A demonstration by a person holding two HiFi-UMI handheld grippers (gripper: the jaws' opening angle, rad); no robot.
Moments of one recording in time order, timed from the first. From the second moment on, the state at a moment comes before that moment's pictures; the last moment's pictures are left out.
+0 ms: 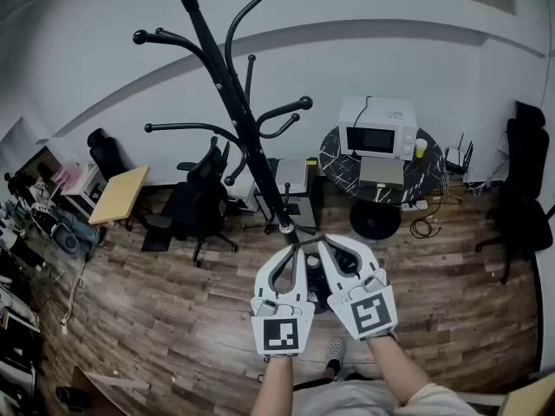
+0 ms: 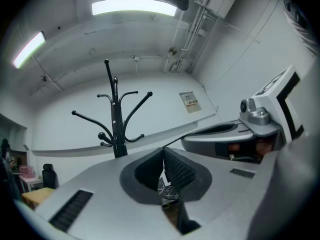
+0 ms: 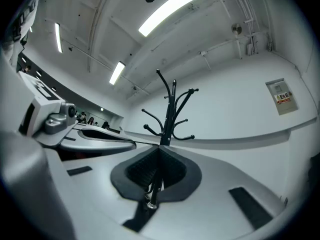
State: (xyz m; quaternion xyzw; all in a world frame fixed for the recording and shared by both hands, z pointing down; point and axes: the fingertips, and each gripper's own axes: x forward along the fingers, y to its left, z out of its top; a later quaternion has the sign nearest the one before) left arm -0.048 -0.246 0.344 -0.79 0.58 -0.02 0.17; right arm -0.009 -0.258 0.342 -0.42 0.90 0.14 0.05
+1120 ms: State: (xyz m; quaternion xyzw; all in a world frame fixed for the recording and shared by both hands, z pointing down) left arm -0.067 -0.186 0.480 -0.80 0.59 -0.06 0.08; right arm -0.022 -0.199 0.485 -0.44 0.90 0.02 -0.01
